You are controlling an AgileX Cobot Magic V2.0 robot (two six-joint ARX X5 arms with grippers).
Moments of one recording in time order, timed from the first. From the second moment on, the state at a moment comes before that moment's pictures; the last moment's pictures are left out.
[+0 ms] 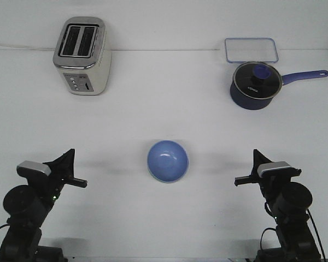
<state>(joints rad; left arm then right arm) -0.10 0.48 0.49 0.00 0.15 -0.09 0.09 0.54 0.42 -0.06 -0.08 0.02</state>
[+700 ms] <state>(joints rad) -0.02 0.03 0.08 0.15 0.15 -0.09 0.09 0.54 0.42 -0.06 -0.08 0.02</state>
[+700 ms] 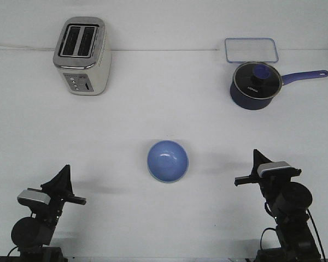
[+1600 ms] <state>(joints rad) 0.00 0.01 0.03 0.22 0.15 -0.10 0.09 0.54 0.42 -0.06 -0.08 0.02</state>
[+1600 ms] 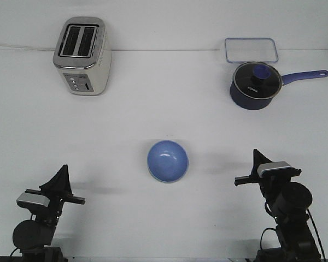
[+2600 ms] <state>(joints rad) 0.00 0.01 0.03 0.22 0.15 -0.10 0.09 0.42 0.39 -0.05 -0.08 0.02</state>
